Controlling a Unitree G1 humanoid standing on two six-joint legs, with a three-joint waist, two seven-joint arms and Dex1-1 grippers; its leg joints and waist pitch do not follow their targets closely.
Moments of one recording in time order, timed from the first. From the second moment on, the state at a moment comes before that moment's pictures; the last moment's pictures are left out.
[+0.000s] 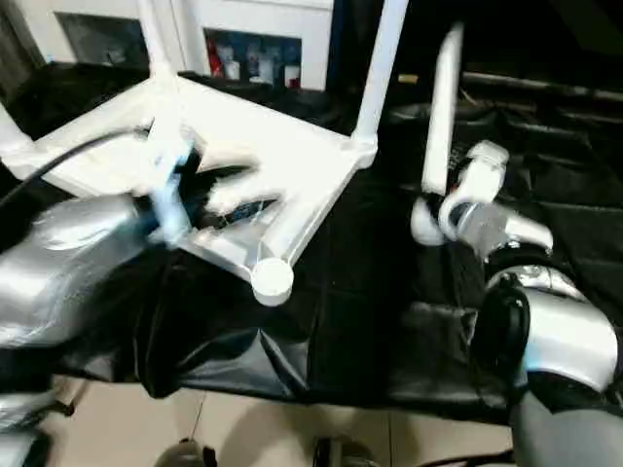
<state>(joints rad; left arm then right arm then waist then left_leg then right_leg) -0.60 0.29 -0.10 -0.07 -0.31 0.52 -0.61 -0.99 -0.41 -0.49 1.22 0.30 0.28 0.41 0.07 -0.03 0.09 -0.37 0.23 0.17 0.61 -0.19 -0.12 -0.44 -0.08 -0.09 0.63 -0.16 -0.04</state>
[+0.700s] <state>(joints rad) -0.87 0.02 0.07 0.27 -0.52 0.75 -0.52 -0.37 -0.24 -0.41 0.12 0.82 0.67 0.88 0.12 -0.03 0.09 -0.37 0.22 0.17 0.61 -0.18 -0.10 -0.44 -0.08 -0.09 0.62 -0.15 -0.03</state>
